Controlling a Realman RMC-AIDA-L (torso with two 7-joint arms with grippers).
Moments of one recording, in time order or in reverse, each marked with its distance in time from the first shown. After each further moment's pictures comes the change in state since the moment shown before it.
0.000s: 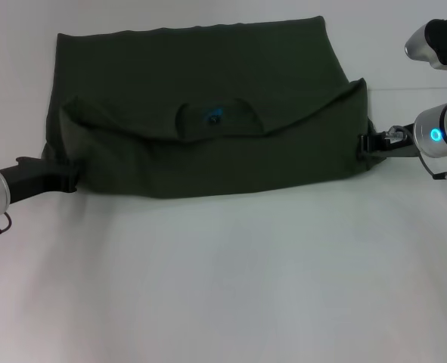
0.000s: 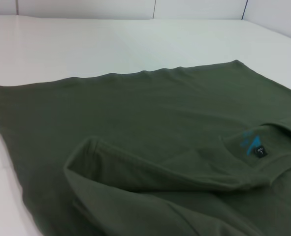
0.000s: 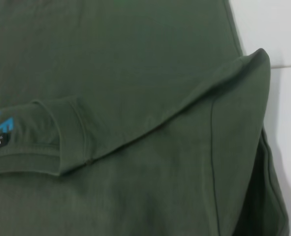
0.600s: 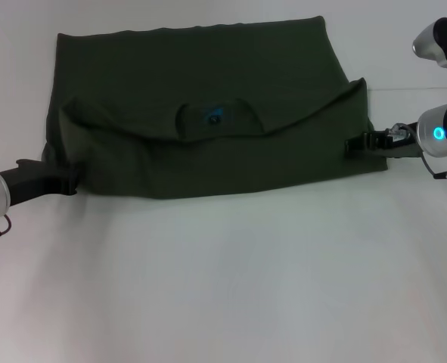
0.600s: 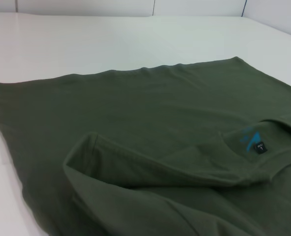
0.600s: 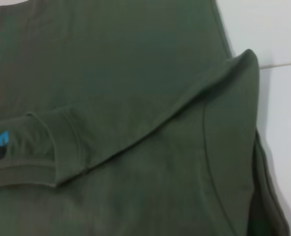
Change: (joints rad) left arm 0.002 0.000 0.001 -0.002 0.006 0.000 0.001; right arm 0.000 -0.003 0.037 0.009 0.004 0.006 0.011
